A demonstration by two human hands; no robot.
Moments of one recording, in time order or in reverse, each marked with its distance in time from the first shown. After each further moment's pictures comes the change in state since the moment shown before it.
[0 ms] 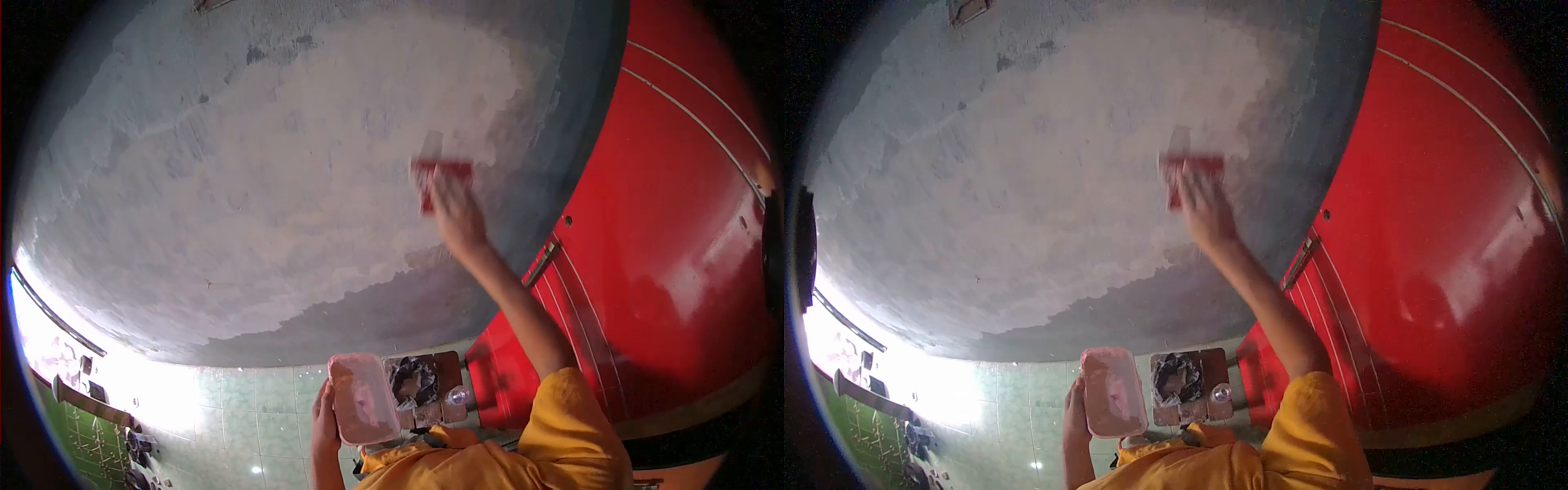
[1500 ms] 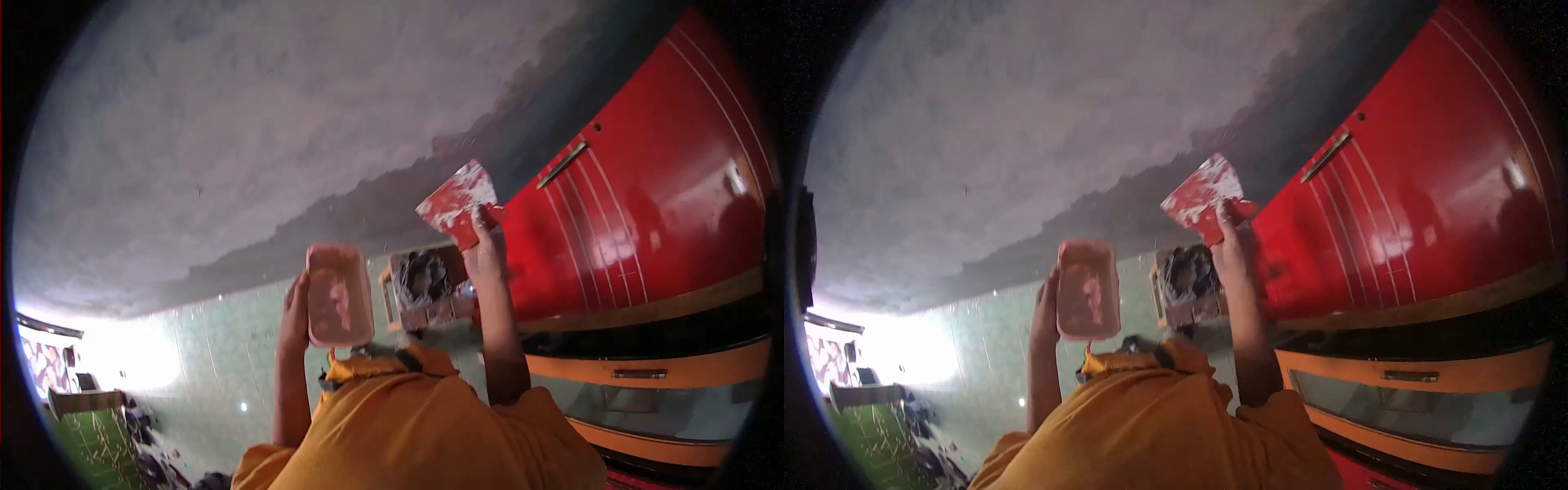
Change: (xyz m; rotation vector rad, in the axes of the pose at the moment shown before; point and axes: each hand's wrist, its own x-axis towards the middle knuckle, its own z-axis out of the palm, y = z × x) left_hand 0.059 0.068 -0.148 0.037 -0.186 -0.122; right_hand -0.125 -0.244 -0.105 1.547 0.332 1.599
